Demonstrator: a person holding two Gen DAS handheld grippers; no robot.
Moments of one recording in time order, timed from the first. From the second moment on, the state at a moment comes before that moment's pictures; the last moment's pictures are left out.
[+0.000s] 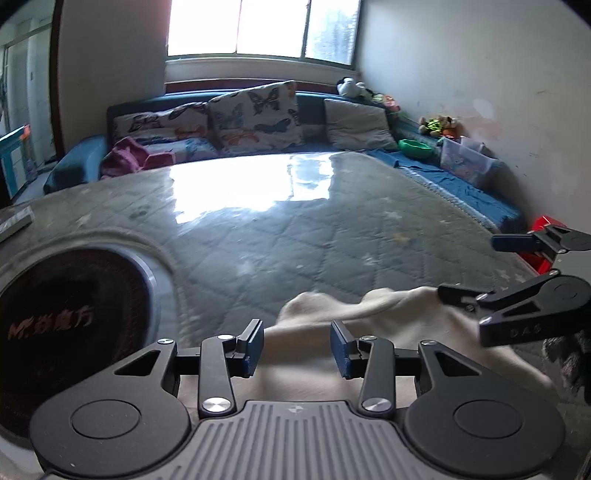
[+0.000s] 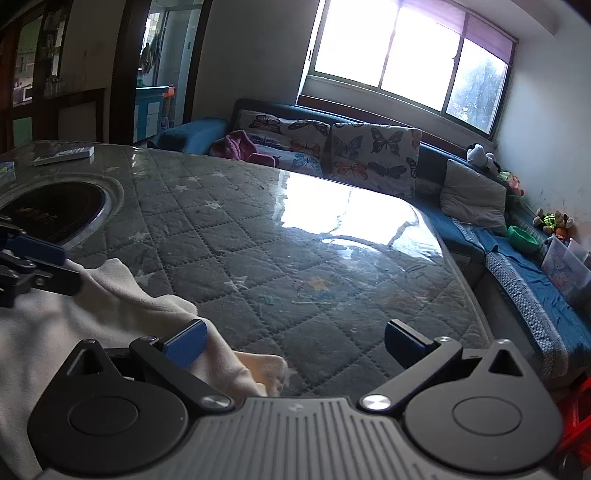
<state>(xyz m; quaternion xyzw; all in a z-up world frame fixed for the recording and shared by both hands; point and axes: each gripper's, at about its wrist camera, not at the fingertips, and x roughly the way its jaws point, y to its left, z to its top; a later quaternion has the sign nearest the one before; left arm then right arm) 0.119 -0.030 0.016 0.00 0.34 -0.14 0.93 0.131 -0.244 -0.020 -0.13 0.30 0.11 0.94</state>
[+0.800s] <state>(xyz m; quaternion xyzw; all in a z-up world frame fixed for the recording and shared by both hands) 0.141 -0.027 0.003 -0.01 0.35 -0.12 0.93 0.136 -0.221 -0.026 -0.17 0.31 0.13 0.93</state>
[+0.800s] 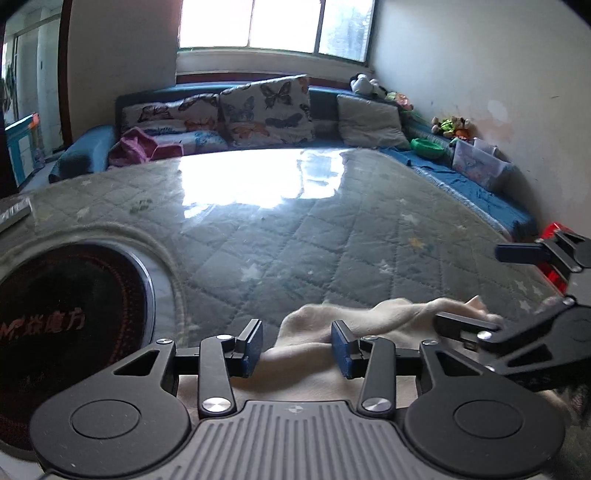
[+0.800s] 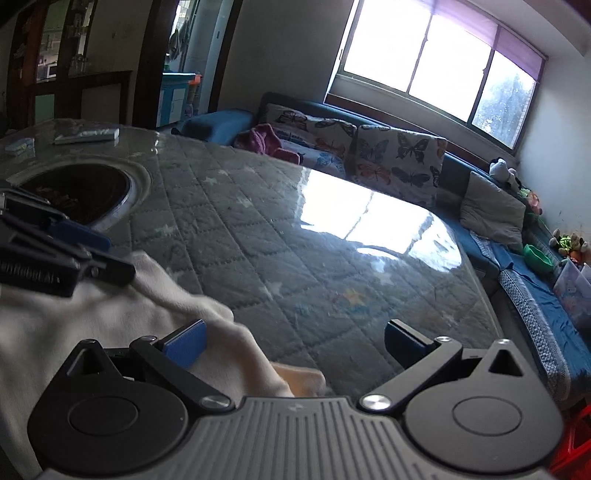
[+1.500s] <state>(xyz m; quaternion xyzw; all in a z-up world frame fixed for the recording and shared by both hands) 0.111 -0.012 0.019 -0.02 0.34 -0.10 0.94 0.072 -0.262 -0.017 -0.16 0.28 0.10 0.94</state>
